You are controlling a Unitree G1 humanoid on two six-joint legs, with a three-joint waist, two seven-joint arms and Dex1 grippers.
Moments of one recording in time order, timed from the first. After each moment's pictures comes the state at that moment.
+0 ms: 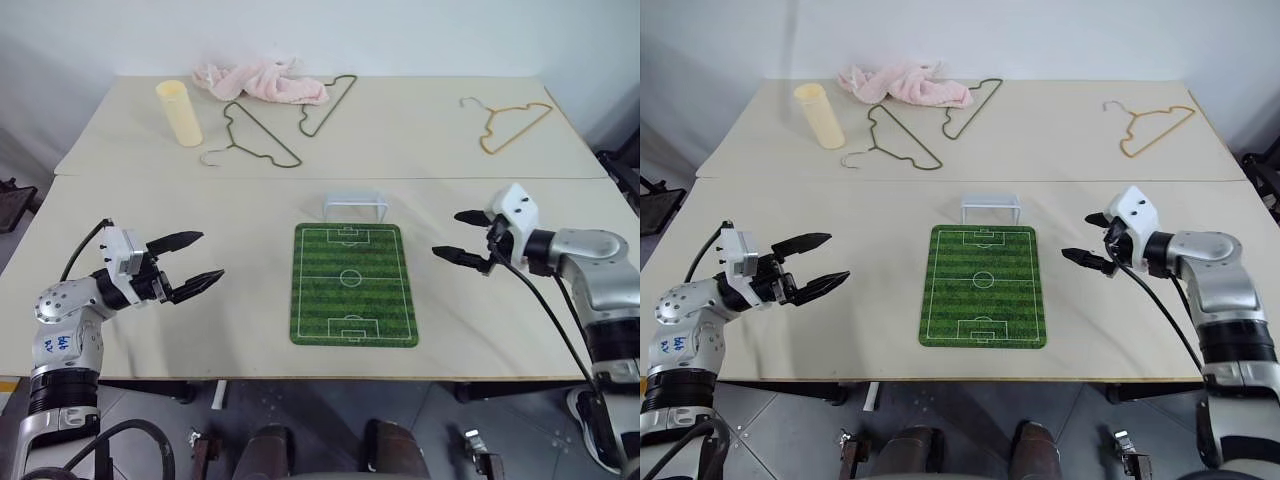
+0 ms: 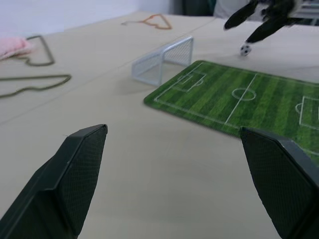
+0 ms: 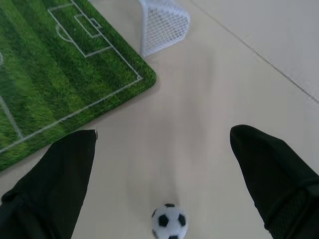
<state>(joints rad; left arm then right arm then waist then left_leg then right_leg) -0.39 0.65 0.28 0.40 -0.47 -0.08 -1.22 -0.68 -0.77 0.03 0.52 0.19 0.16 1.06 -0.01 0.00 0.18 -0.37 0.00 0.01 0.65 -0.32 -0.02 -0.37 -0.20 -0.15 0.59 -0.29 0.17</state>
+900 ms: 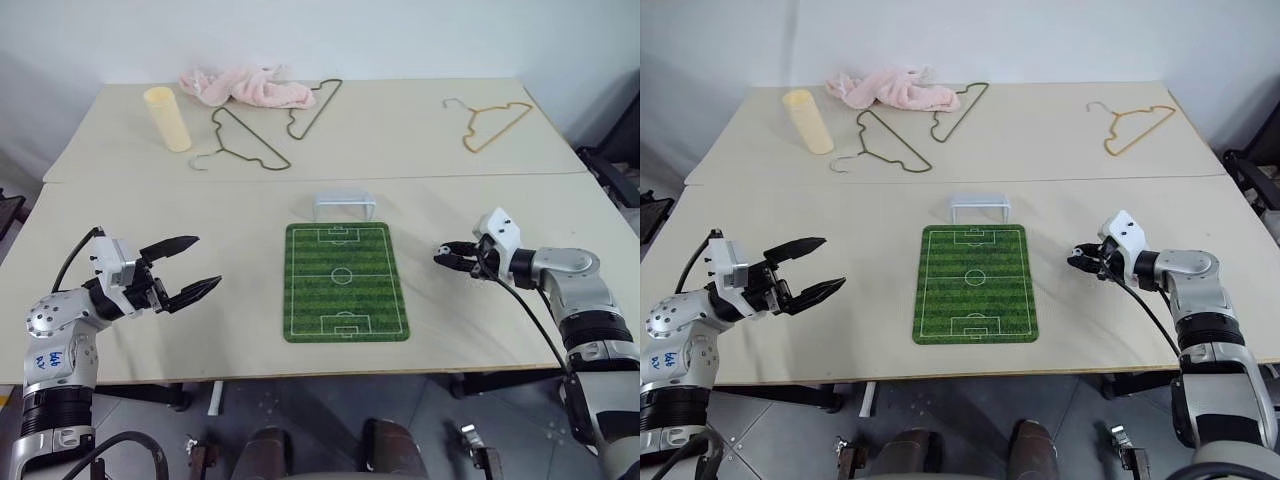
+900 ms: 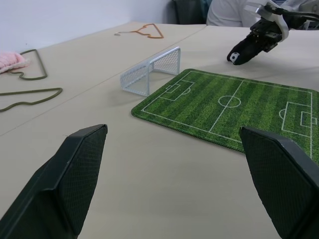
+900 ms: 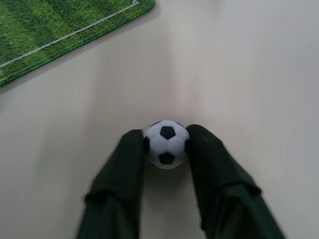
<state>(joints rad) -0.28 0.65 0.32 0.28 -0.51 -0.07 -1.19 -0.74 -0.70 0.03 0.87 0.13 -0.05 1.10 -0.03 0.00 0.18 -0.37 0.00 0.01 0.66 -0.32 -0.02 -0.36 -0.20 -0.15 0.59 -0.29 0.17</state>
